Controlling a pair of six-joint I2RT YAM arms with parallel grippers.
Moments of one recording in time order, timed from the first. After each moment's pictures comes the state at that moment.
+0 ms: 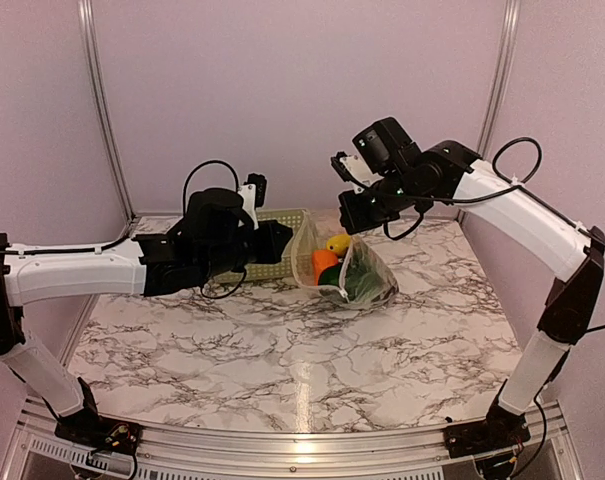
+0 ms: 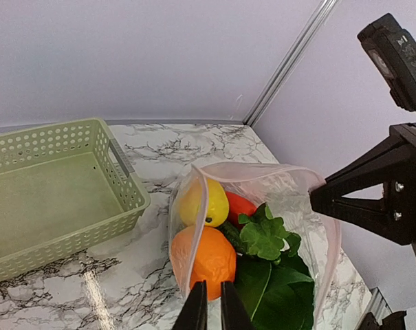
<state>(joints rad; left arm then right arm) -0.96 1.56 1.17 0.11 -0.23 -0.56 0.79 1.71 1.86 -0.98 0.12 0.26</state>
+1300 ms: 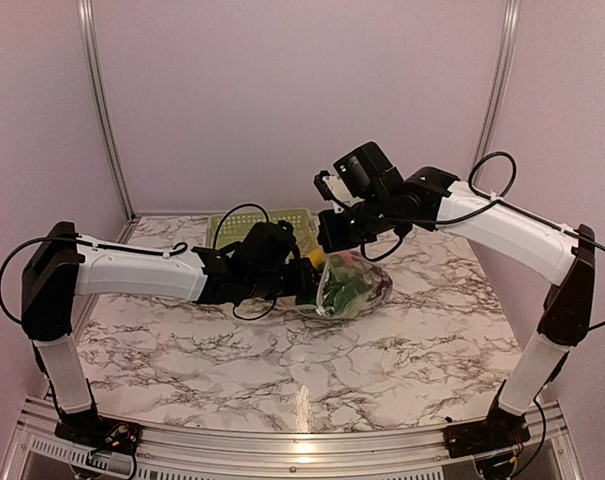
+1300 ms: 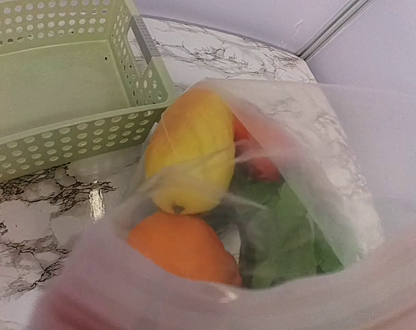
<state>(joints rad) -0.98 1.86 1.31 -0.04 -0.23 -0.76 0.85 1.71 1.70 -0.77 0.07 0.37</state>
